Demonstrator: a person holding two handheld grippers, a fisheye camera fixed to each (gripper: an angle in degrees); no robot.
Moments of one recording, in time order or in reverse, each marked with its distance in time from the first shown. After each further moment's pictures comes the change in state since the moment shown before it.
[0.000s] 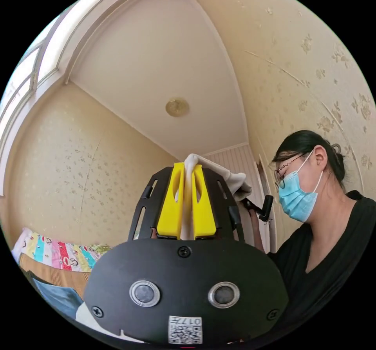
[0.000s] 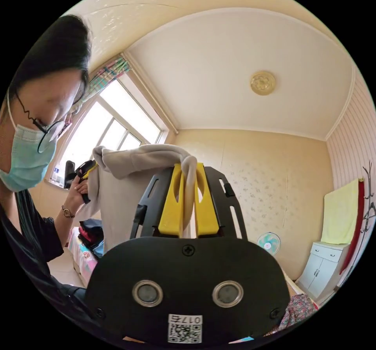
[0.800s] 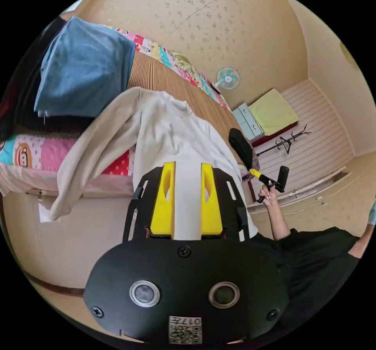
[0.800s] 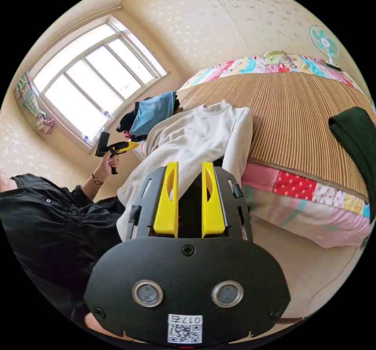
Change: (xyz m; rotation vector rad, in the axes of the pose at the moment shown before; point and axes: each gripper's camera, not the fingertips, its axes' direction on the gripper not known) left arm -0.263 0.412 0.032 -1.119 -0.417 -0.894; right arm 0.082 0.461 0.093 -1.169 -0.517 0.714
